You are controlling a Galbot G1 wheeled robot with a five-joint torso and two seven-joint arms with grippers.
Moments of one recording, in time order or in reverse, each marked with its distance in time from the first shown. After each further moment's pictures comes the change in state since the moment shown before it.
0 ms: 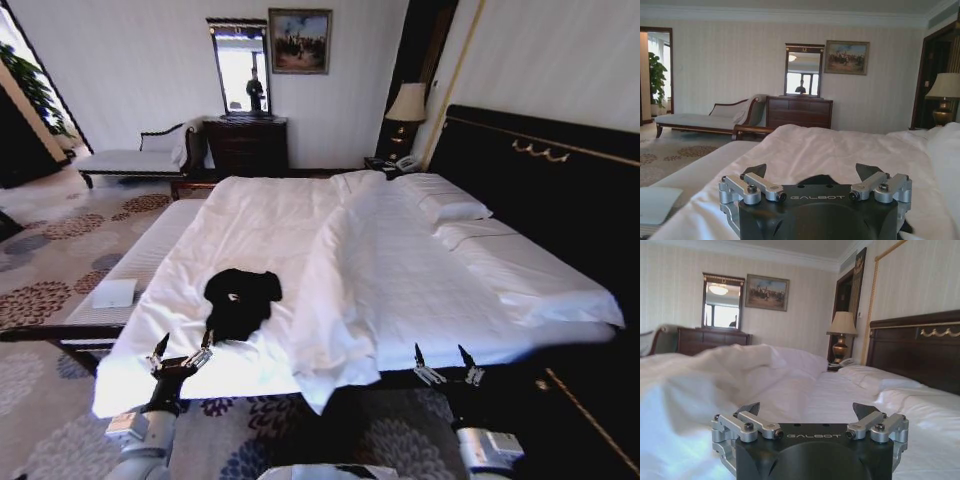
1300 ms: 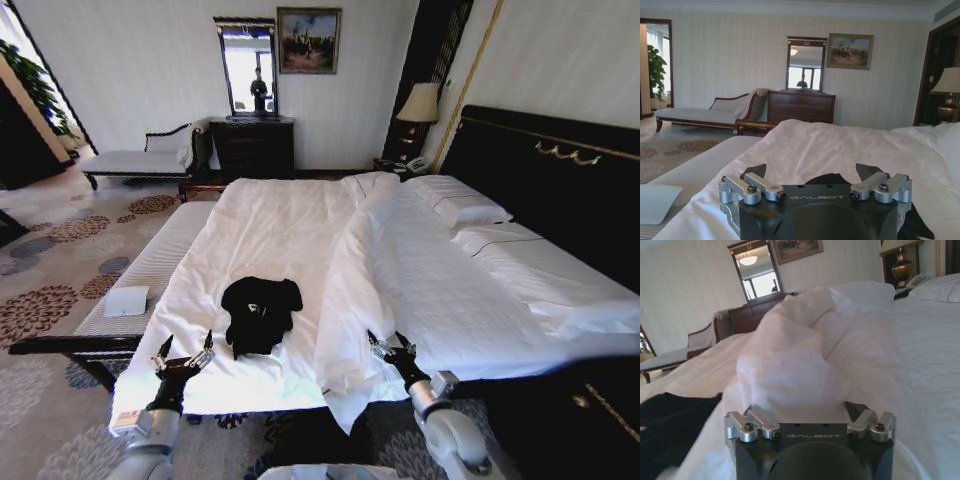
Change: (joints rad) left arm -0.025 0.006 0.014 0.024 -0.004 0.020 -0.008; right arm 0.298 -0.262 -0.238 -0.173 0.377 -0.310 0.040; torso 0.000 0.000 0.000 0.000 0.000
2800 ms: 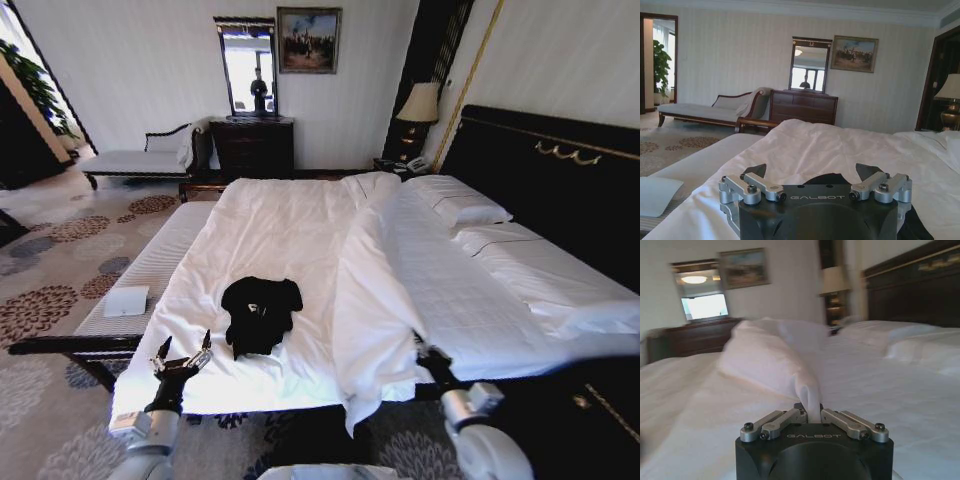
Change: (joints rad) left arm -0.006 -0.006 0.002 0.023 -0.034 -0.021 0.003; right arm -0.115 0.055 0.324 0.082 0.023 0.012 0.051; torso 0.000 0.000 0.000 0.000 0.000
